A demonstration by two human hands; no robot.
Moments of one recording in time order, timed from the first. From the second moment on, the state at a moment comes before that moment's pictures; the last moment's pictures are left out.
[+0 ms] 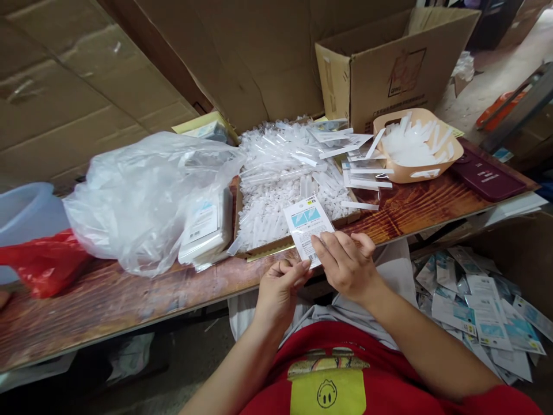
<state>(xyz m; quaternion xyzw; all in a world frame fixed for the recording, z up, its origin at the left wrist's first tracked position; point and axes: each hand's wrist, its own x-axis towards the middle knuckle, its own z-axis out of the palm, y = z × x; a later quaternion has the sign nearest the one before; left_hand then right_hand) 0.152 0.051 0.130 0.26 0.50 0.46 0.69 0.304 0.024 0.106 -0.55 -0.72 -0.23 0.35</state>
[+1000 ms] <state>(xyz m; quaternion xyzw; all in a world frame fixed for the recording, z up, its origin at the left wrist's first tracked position) 0.154 0.098 0.286 0.83 0.34 0.05 0.44 0.347 -0.013 0.239 -0.50 -0.68 0.24 0.48</state>
